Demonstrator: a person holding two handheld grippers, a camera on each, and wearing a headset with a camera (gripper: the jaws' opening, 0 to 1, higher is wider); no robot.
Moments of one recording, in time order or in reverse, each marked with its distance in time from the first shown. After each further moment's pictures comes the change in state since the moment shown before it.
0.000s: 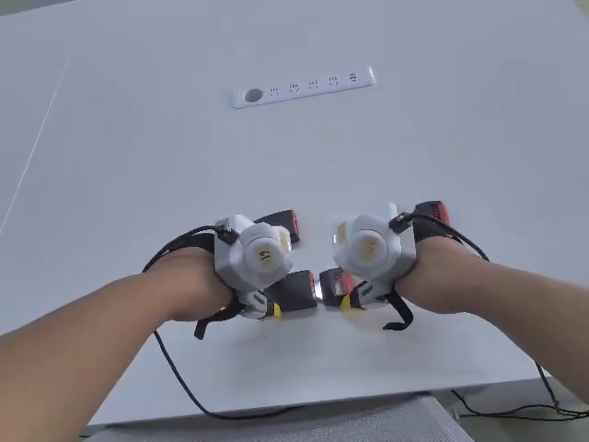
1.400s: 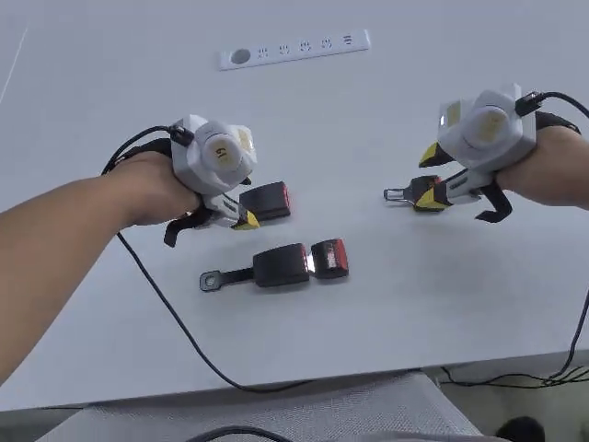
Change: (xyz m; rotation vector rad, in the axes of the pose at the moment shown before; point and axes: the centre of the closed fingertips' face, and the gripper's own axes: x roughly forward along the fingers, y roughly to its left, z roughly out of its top) left arm -0.030 0.100 0.002 -0.024 -0.106 0.105; right arm -0.093 -0.097 -0.088 0.071 0.054 -0.131
